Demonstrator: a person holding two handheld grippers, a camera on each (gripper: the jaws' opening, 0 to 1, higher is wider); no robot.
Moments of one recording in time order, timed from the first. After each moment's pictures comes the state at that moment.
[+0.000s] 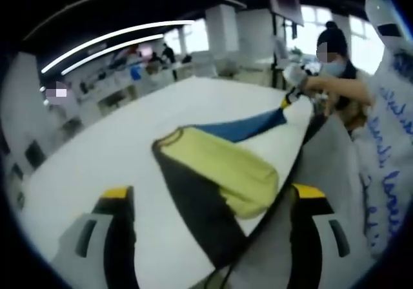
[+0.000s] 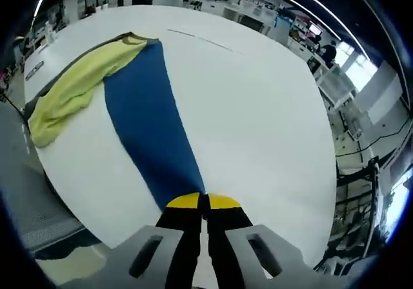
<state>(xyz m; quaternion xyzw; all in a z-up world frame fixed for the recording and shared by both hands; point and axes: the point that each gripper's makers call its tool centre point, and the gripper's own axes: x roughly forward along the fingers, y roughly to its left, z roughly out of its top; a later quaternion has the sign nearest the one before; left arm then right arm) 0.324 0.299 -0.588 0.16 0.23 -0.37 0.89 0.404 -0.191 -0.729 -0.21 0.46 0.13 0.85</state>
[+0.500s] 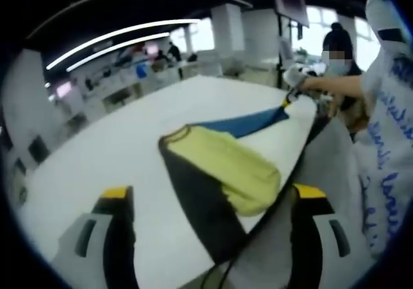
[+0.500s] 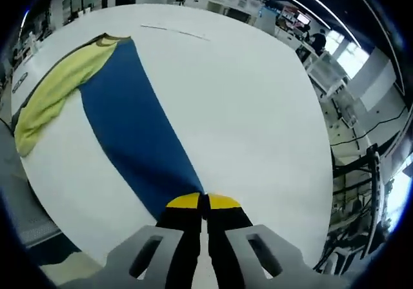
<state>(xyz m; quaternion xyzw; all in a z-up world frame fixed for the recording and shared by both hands) 0.318 0.310 -0.586 0.16 0.24 -0.35 0.89 0.441 -0.251 -0.749 -0.20 0.47 0.09 0.85</state>
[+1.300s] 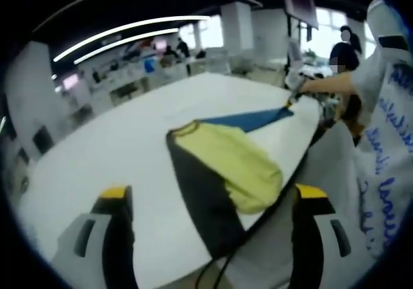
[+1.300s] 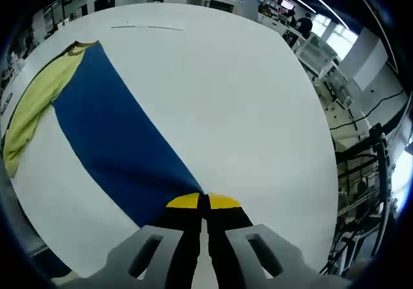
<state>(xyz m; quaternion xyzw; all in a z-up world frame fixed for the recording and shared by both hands) 0.316 0.318 -0.584 0.14 0.25 -0.32 0.90 0.457 -0.276 -0.785 -0.16 0.49 0.05 0.86</state>
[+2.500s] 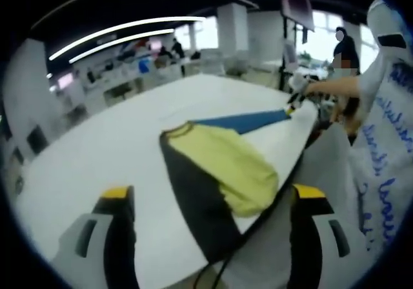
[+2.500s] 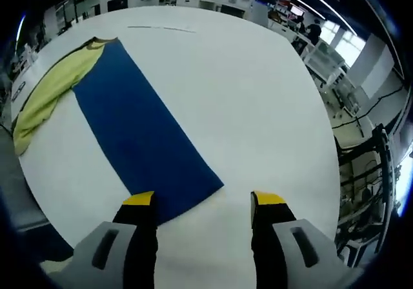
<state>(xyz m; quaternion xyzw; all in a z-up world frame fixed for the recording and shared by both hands) 0.319 0.310 -0.590 0.13 0.25 -0.34 0.90 0.431 -0.280 -0.773 -0.16 0.47 0.10 0.86</state>
